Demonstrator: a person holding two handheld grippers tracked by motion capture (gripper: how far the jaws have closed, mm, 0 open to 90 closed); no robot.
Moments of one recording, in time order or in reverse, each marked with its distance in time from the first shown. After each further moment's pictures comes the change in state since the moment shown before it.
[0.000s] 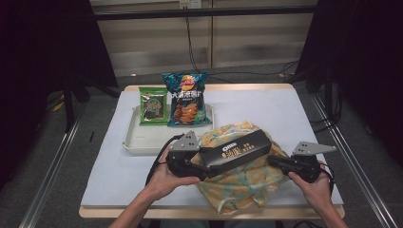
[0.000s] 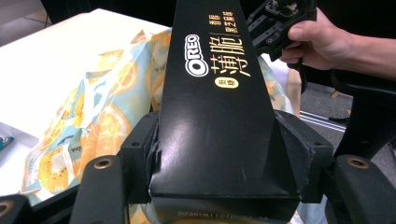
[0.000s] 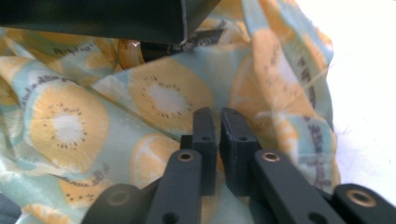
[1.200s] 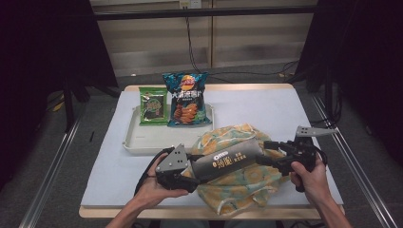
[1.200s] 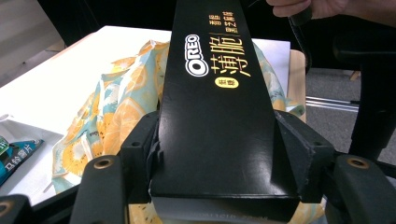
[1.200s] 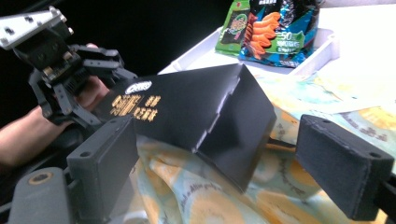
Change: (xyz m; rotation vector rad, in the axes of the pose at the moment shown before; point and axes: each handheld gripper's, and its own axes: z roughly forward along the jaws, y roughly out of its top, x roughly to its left) left arm -0.012 -0.029 -0.016 -0.022 0.030 0.154; right arm 0.010 0.051 -0.001 -0.137 0.331 0.231
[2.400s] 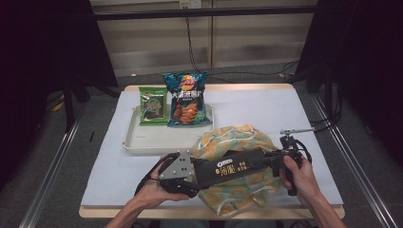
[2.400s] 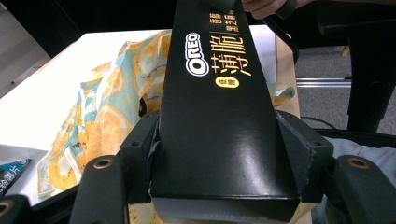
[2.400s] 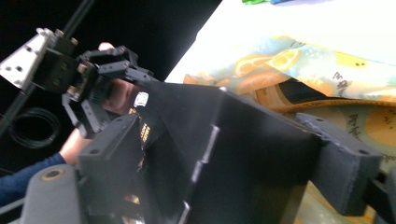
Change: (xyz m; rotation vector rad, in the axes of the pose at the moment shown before) left arm -0.005 -0.003 0.007 0.012 -0.046 0.115; right arm -0.017 -0.011 0.028 0.141 0.176 0.310
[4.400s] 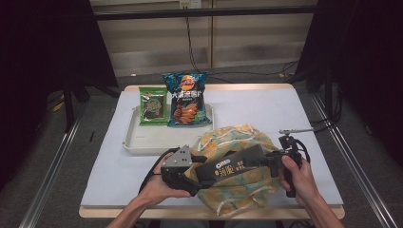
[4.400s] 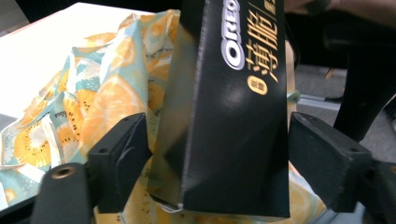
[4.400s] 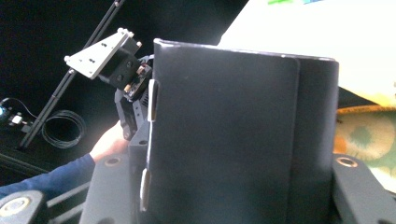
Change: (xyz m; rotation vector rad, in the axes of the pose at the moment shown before) left arm 0.018 -0.016 0.011 -0.019 -0.043 -0.205; right arm 0.014 0.001 0.003 -0.009 0.080 0.003
